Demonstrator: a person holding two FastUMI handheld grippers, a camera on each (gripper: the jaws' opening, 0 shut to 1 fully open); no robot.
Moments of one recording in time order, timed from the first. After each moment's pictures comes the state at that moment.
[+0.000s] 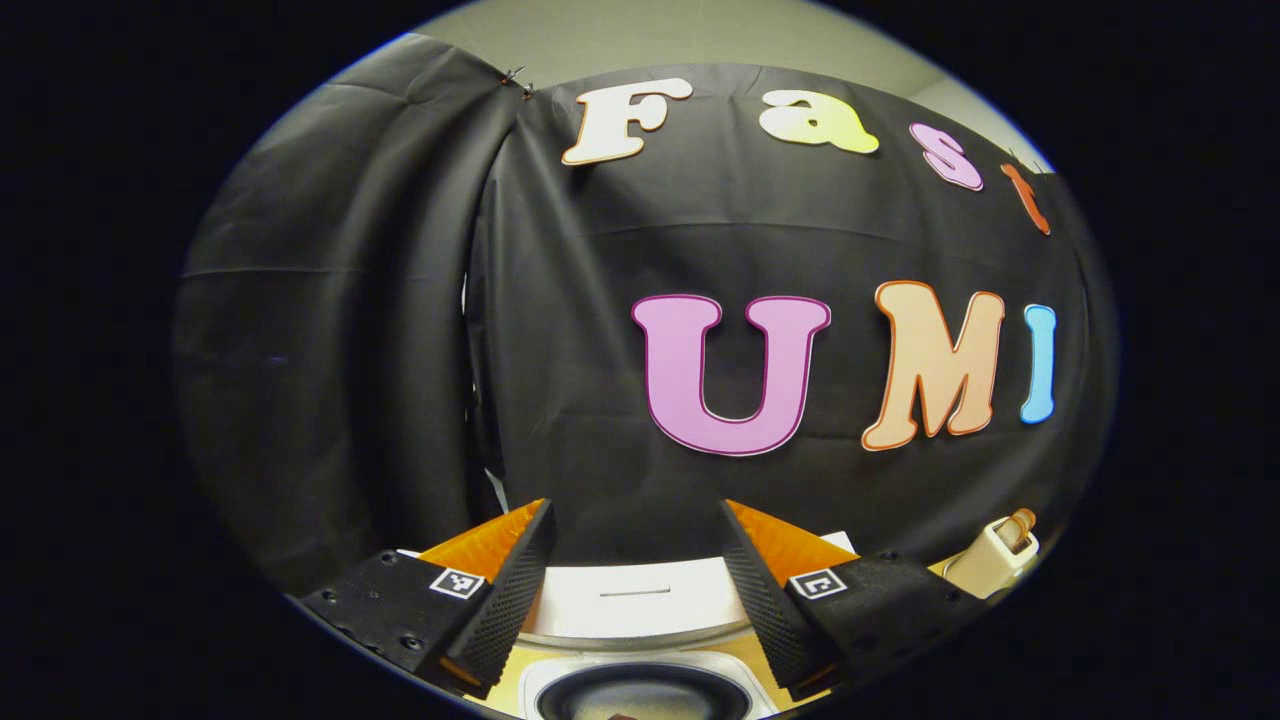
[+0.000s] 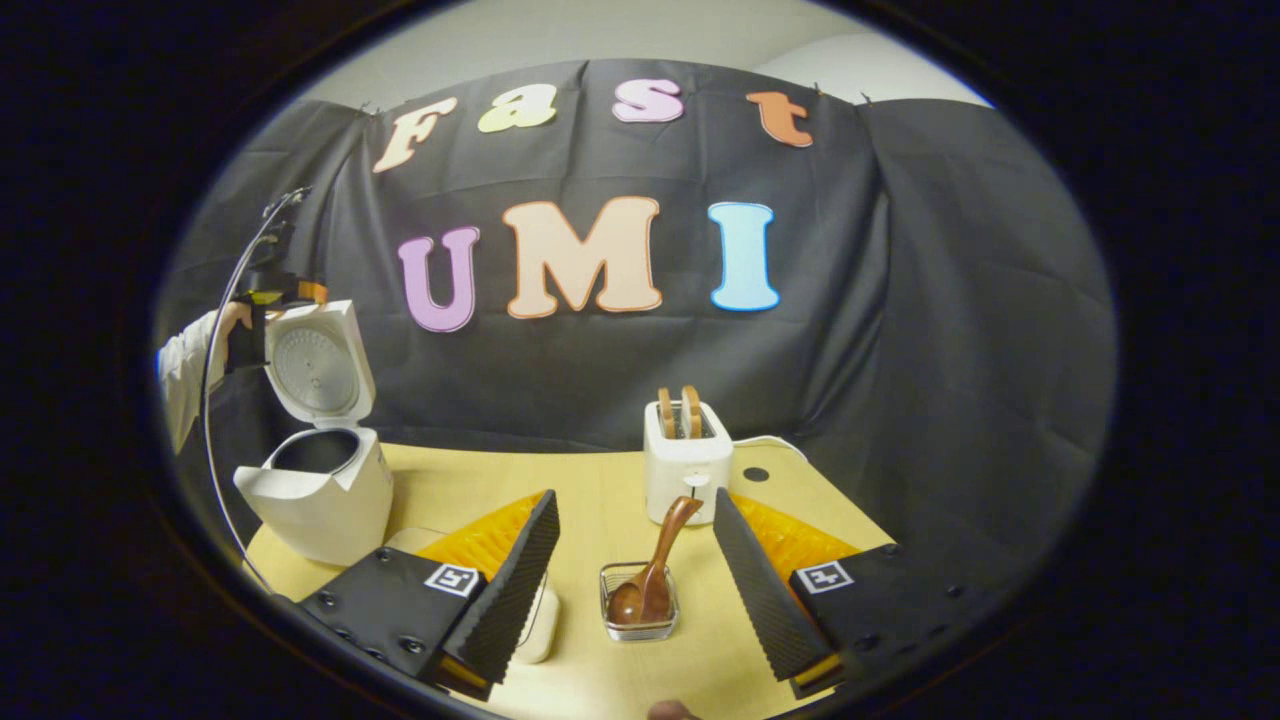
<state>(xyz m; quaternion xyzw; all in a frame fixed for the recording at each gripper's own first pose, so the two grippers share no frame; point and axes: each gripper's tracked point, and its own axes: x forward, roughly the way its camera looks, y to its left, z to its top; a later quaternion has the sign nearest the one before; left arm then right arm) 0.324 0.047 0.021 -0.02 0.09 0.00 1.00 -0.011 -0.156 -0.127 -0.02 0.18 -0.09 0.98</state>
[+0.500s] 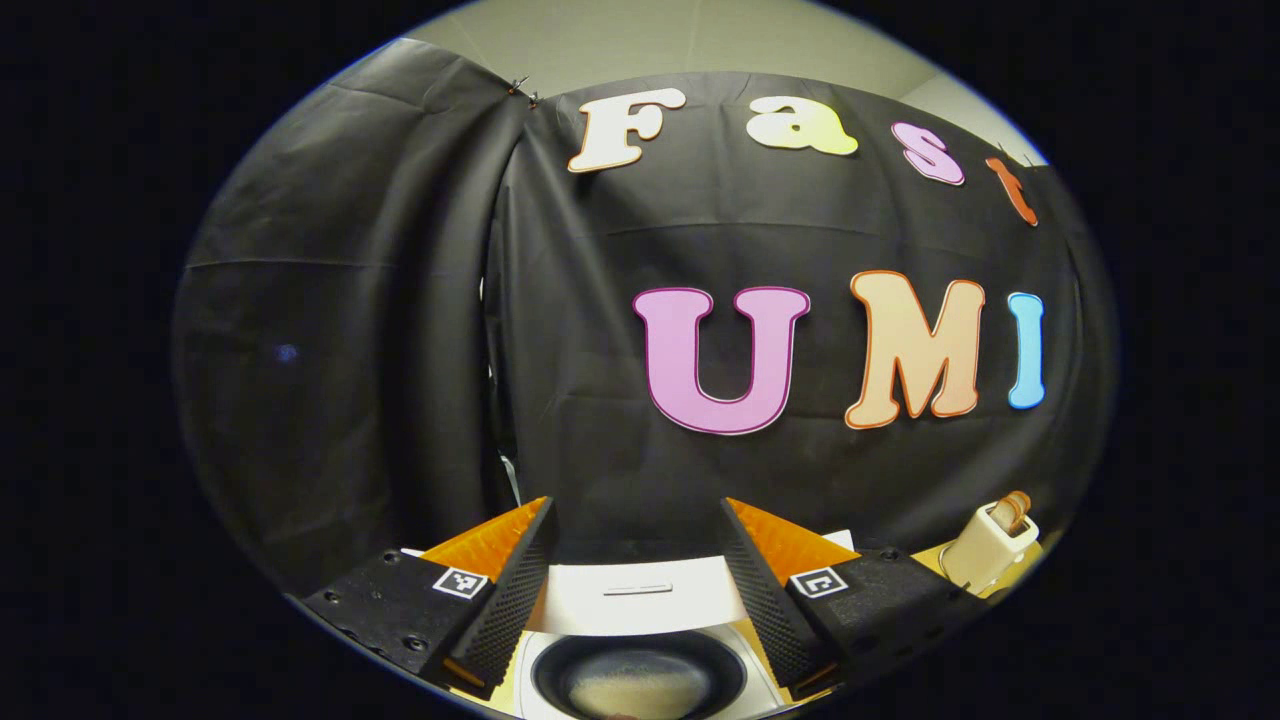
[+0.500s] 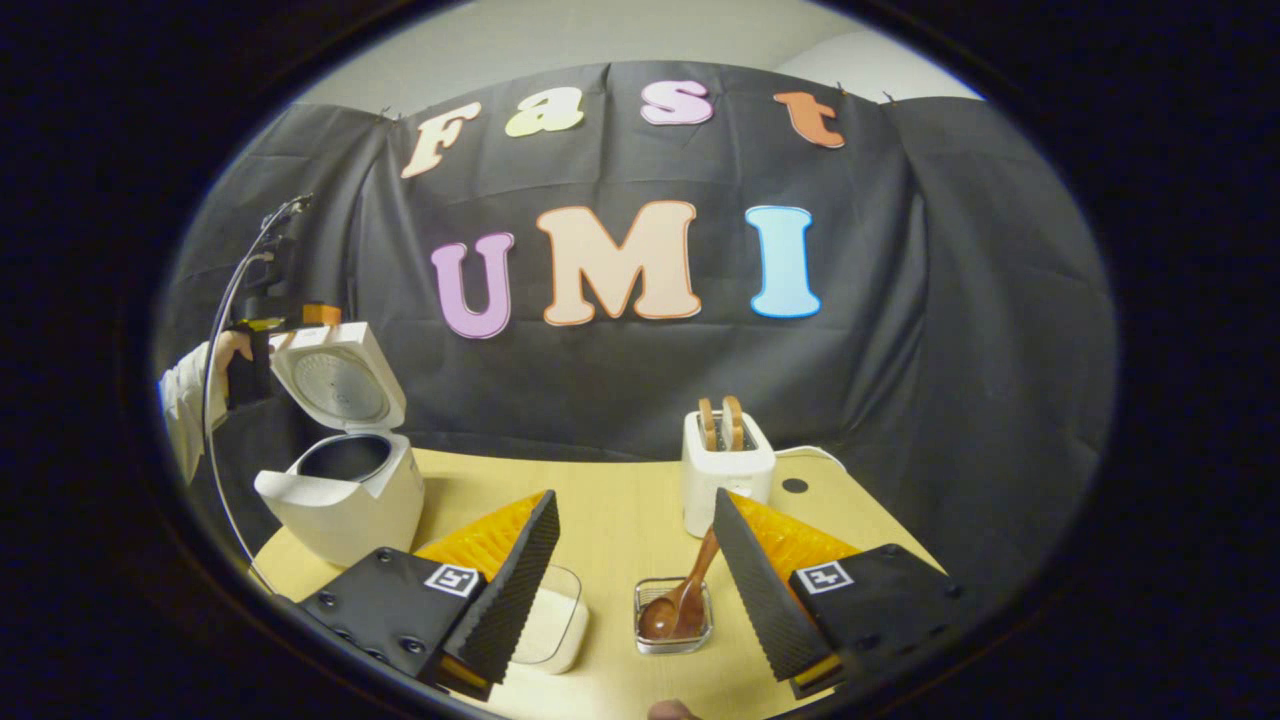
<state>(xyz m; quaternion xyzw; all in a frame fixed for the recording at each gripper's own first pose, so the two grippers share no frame) 0.260 0.038 0.002 -0.02 0.08 0.01 1.00 0.009 -0.128 -0.127 0.00 0.18 -0.03 0.98</state>
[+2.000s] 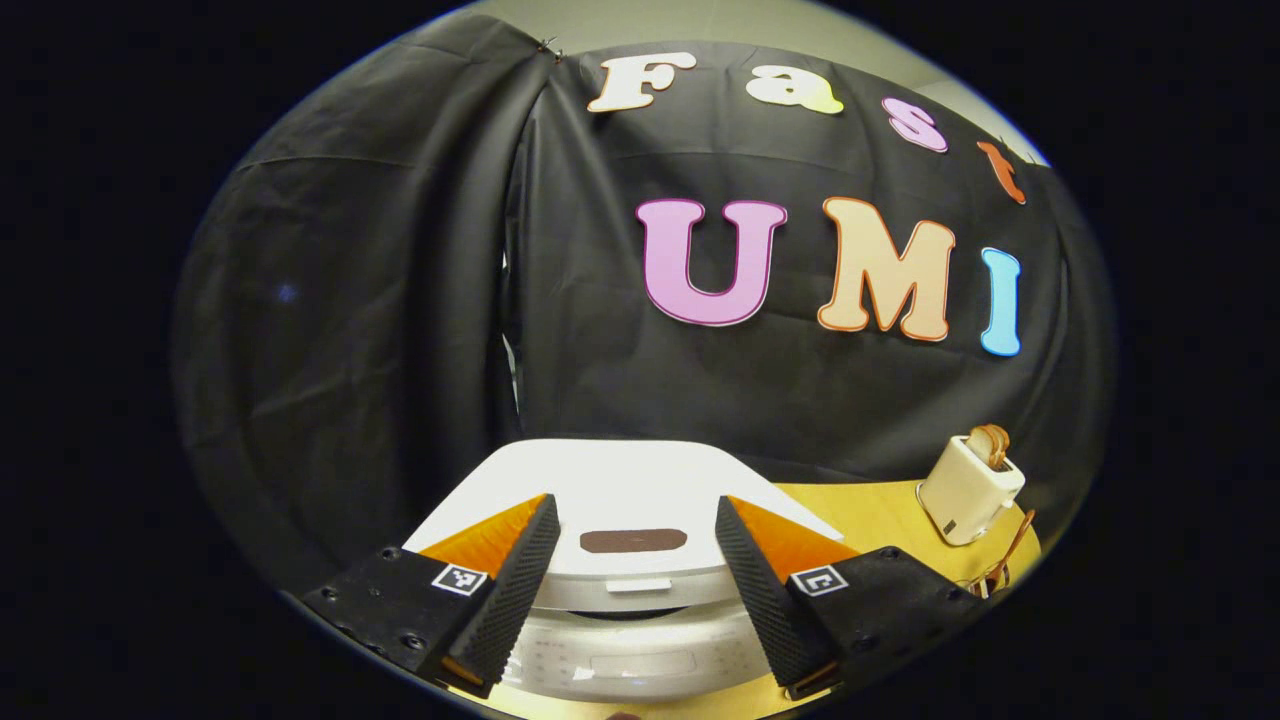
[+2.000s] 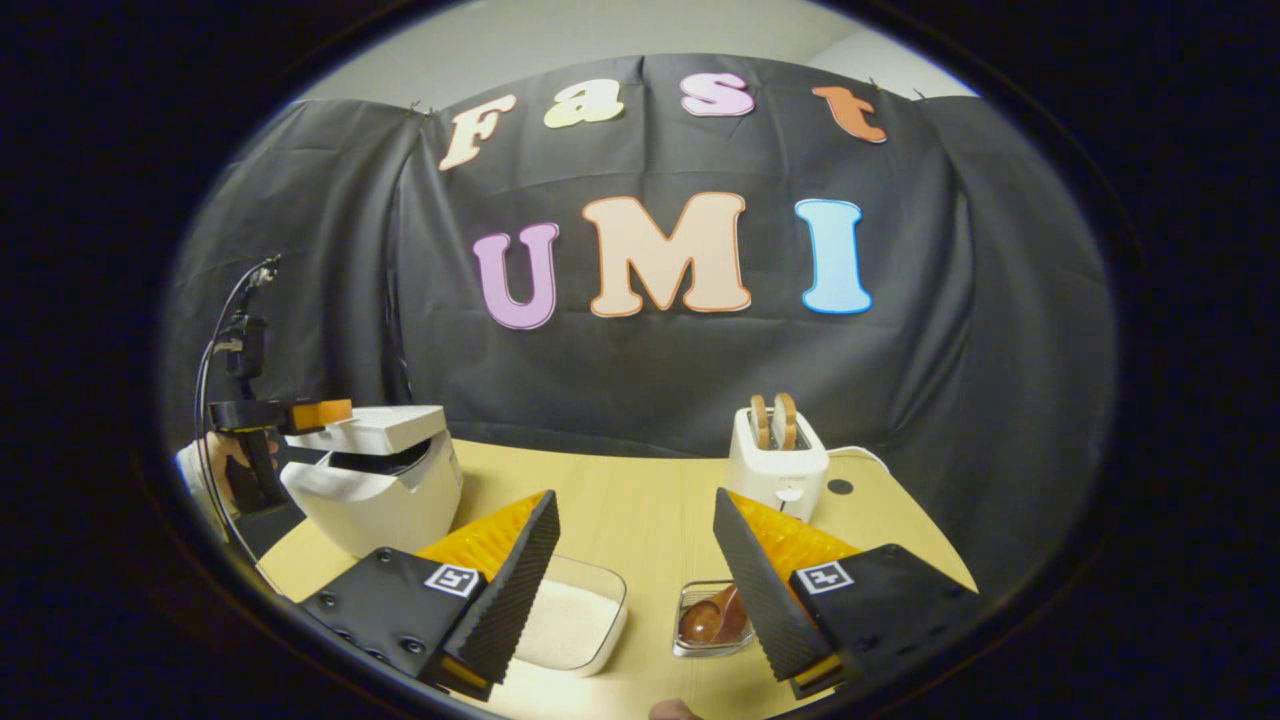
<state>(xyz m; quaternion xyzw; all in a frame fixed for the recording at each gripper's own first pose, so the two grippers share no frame) 0.142 0.019 -0.127 -0.05 0.17 0.00 0.98 0.018 -0.091 -0.133 0.00 0.19 0.02 0.98</state>
